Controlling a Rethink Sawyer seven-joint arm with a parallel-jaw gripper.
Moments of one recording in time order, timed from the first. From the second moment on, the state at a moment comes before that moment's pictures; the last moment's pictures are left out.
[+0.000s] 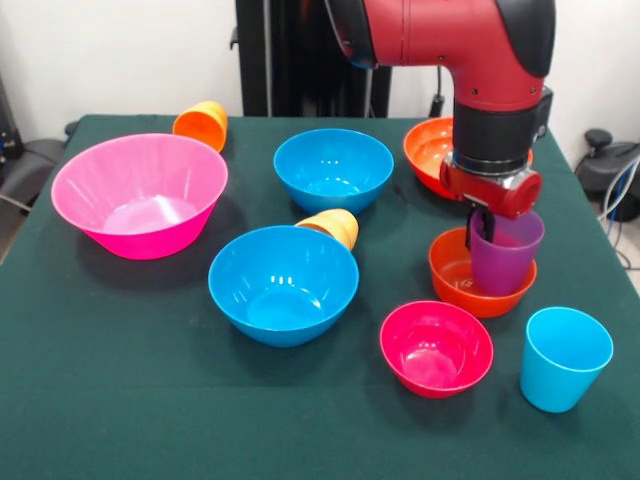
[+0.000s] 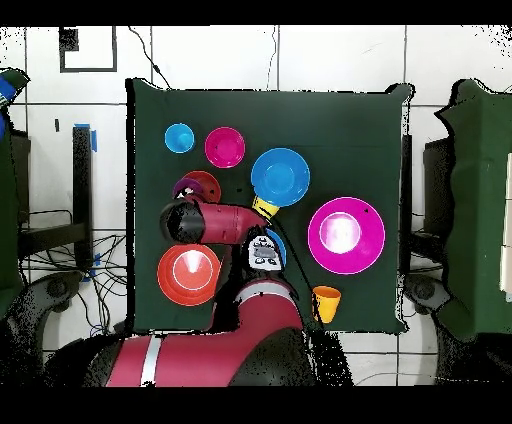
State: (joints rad) arm -0.06 -0.44 0.07 1.70 0.07 0.19 2.55
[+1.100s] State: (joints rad) arm -0.01 -0.38 -0.01 1.52 0.01 0.35 2.55
